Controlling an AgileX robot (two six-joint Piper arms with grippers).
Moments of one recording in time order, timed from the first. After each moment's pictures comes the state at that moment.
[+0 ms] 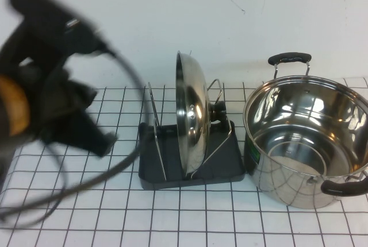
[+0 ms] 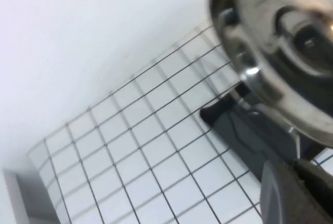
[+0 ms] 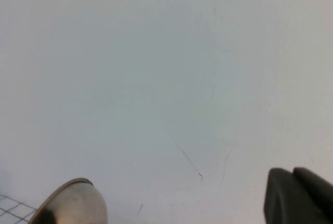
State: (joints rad) right arm 0.23 0.68 -0.59 -0.97 -0.21 0.87; left arm -0.68 1.07 -1.09 0.46 0.80 -0.26
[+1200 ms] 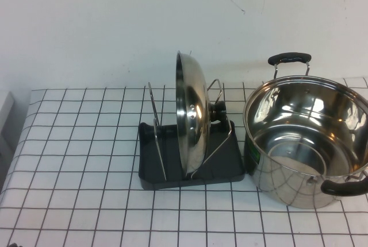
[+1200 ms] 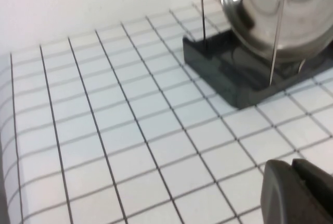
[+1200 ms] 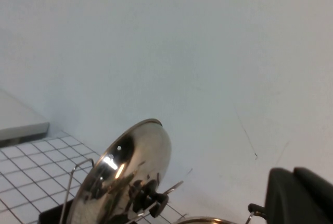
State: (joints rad) right arm 0.23 0.33 -0.38 -1.67 -0.38 1.42; left arm -0.68 0.10 -0.17 0.50 0.60 -0.53
